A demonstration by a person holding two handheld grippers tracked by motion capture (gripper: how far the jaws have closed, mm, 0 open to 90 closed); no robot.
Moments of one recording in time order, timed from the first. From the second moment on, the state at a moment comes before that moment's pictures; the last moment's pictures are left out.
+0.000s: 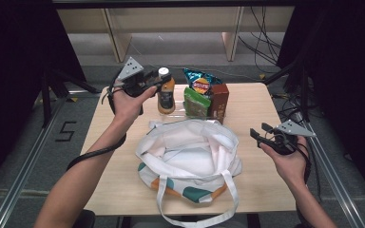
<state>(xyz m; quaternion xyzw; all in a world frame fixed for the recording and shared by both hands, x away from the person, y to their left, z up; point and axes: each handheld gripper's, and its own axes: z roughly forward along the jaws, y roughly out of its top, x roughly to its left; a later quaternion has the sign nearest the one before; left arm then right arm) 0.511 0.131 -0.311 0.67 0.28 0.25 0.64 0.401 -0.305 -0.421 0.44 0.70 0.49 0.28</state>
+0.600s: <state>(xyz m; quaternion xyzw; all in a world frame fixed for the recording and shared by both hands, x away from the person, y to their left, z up) 0.528 0.133 -0.319 0.67 0.30 0.26 0.63 0.402 -0.304 -0.422 0.45 0.69 0.49 0.28</state>
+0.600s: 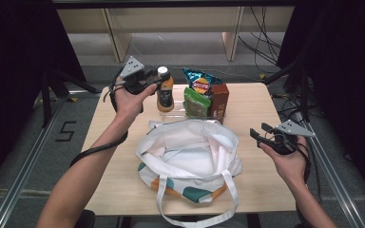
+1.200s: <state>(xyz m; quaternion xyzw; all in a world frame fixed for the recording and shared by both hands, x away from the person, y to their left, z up) 0.540 0.131 -0.332 0.68 0.30 0.26 0.62 0.404 -0.308 -0.422 0.43 0.70 0.49 0.29</state>
